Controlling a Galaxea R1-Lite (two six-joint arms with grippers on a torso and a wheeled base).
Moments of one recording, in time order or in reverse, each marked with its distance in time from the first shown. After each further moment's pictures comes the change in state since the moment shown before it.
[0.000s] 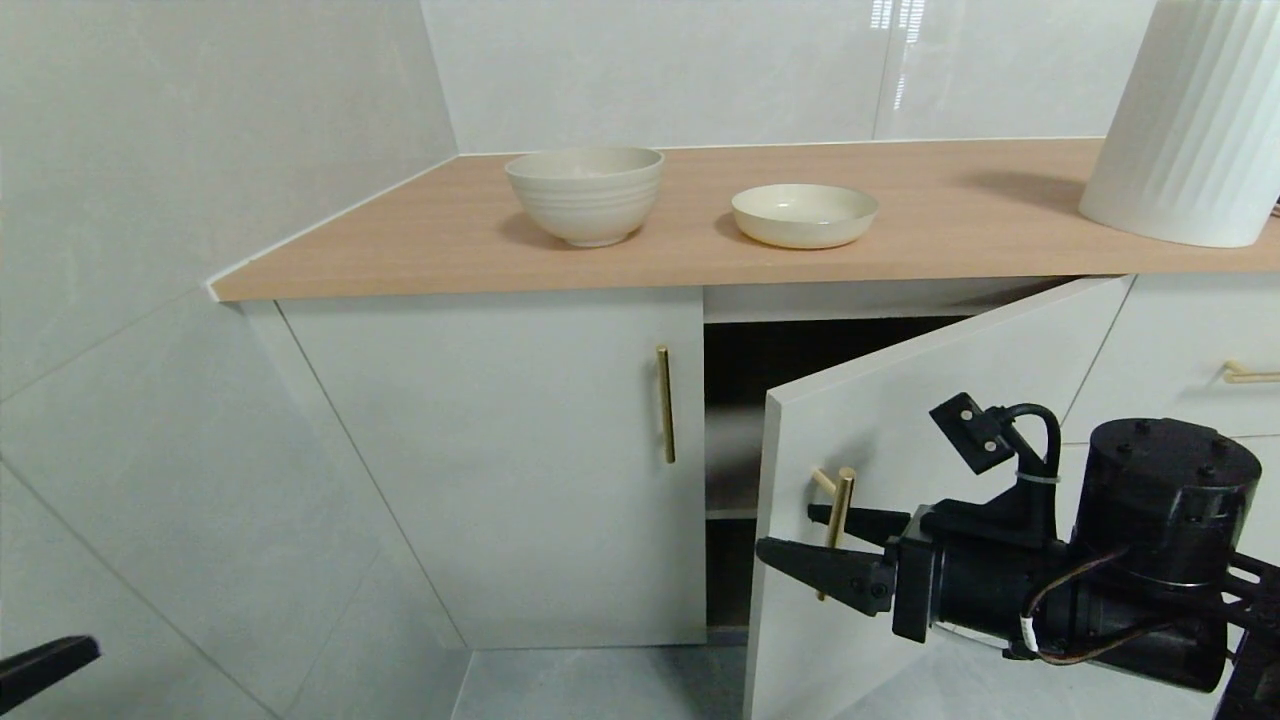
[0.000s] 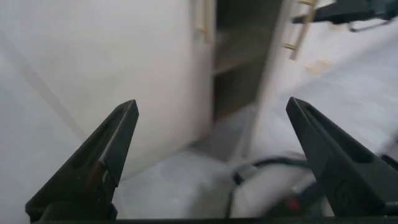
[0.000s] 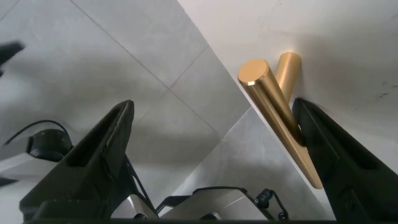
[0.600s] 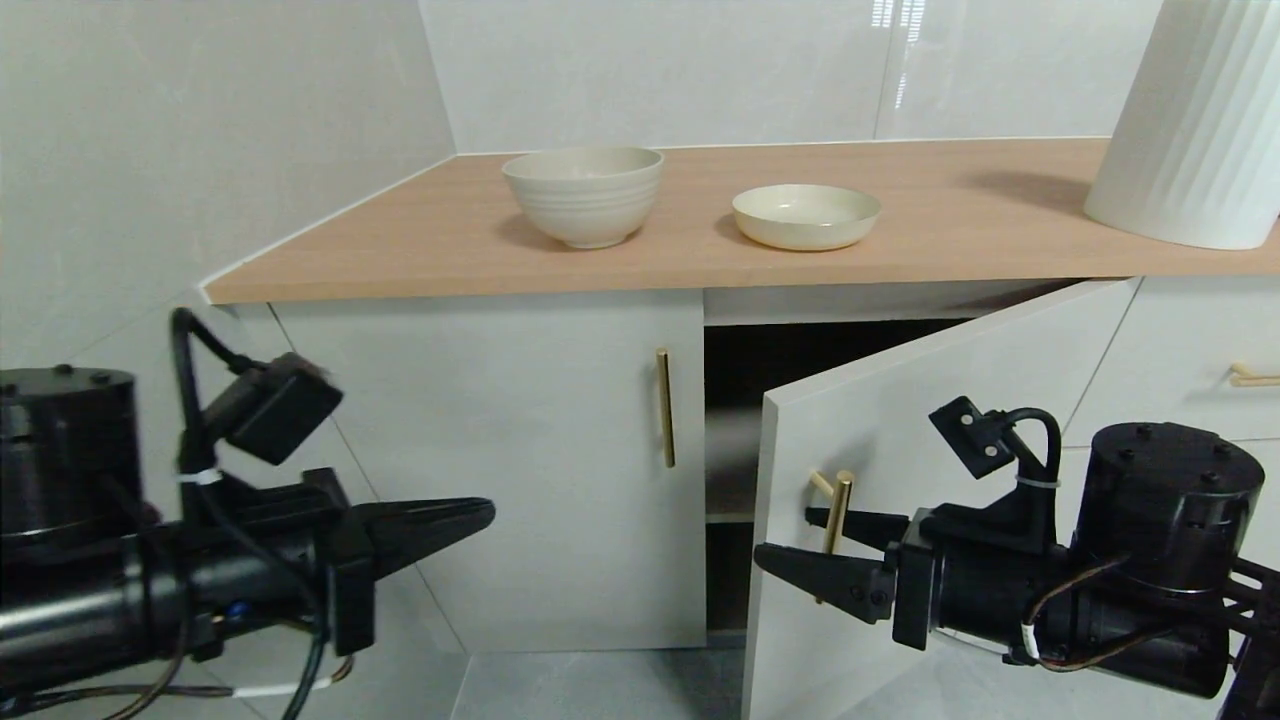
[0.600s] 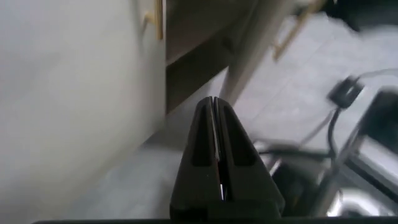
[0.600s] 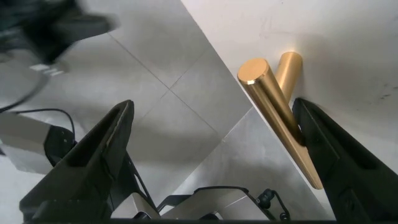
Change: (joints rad) left arm -0.297 0.823 -0.127 -0.487 0.014 -0.067; right arm 0.004 0.006 0.008 -0.007 0.003 -0.001
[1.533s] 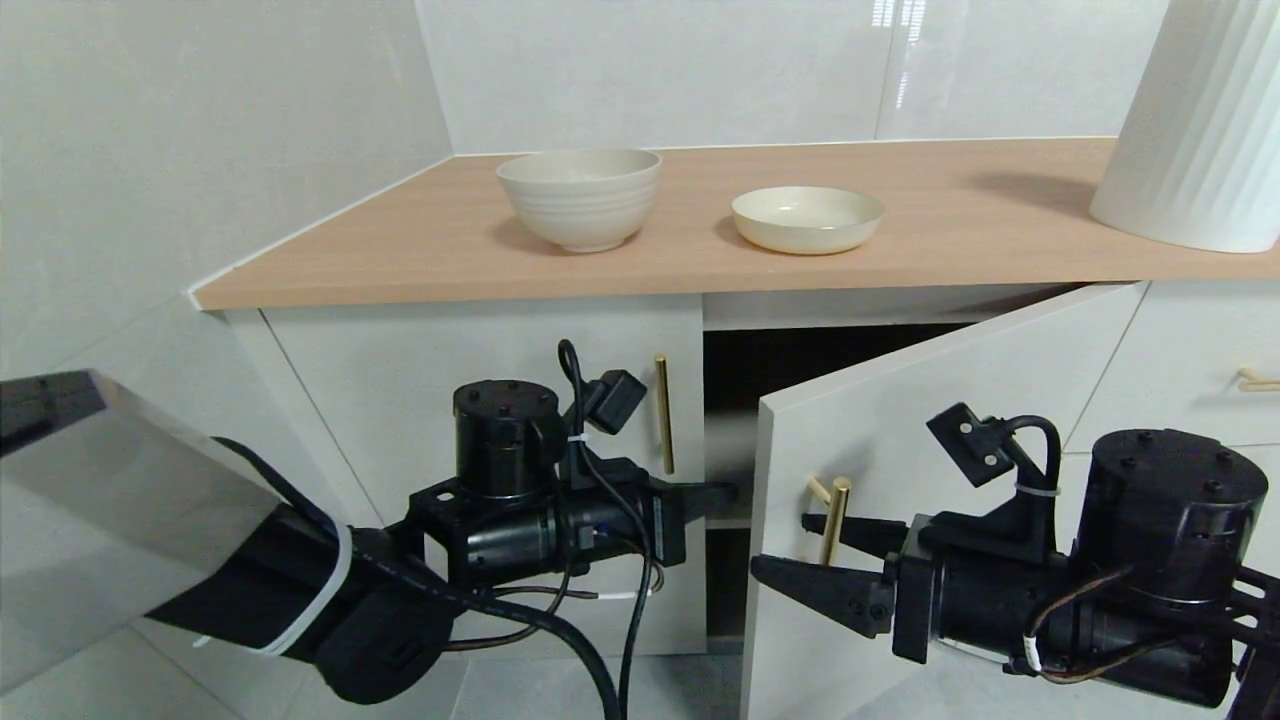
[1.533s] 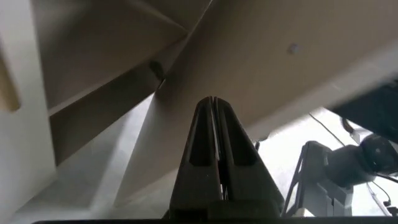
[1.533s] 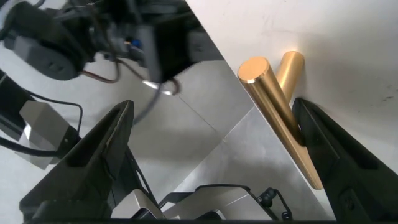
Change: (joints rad) left arm -0.300 0.633 -0.231 -0.528 0.027 -0.437; right arm 0.017 0.004 0.010 0.001 -0.001 -0.006
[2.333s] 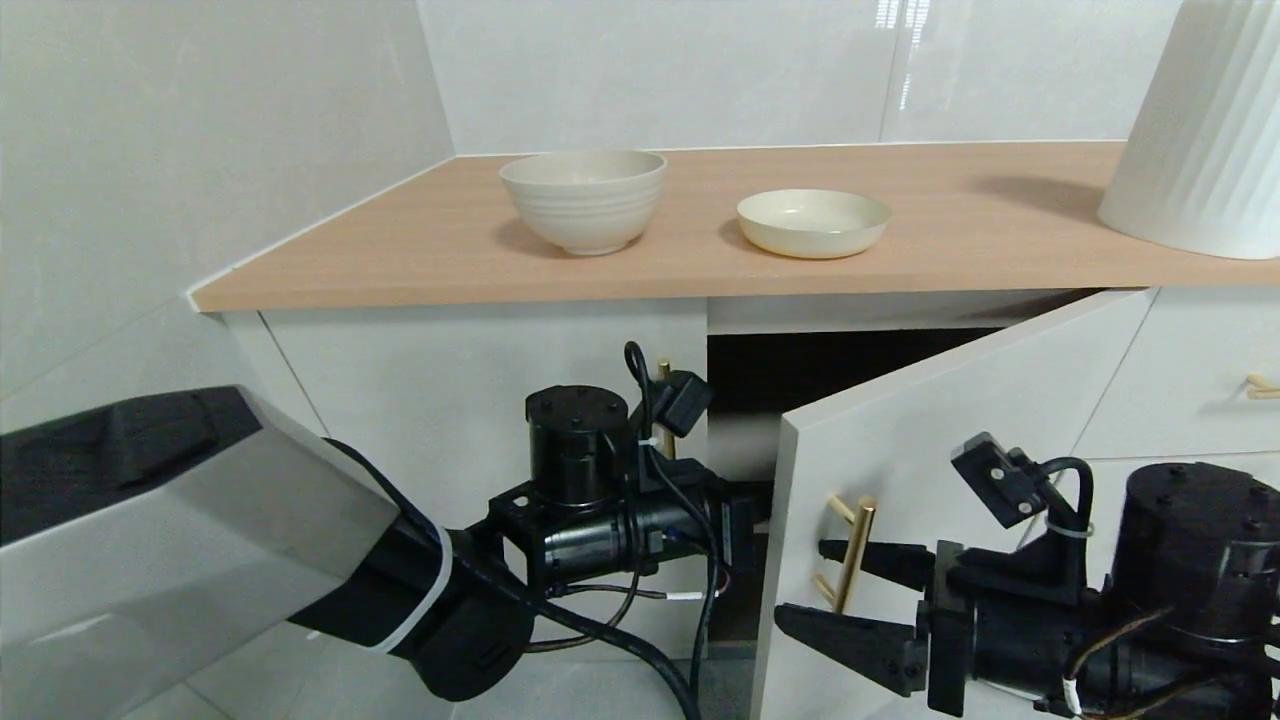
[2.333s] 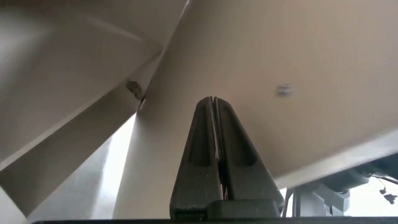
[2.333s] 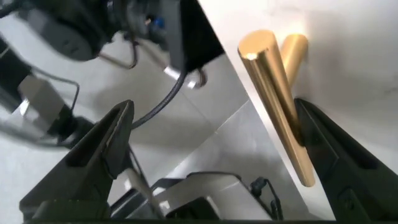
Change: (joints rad) left arm -0.087 0.104 -0.101 -0.094 -0.006 0.000; right arm -0.050 -0.041 0.116 -0.051 0.009 -0.097
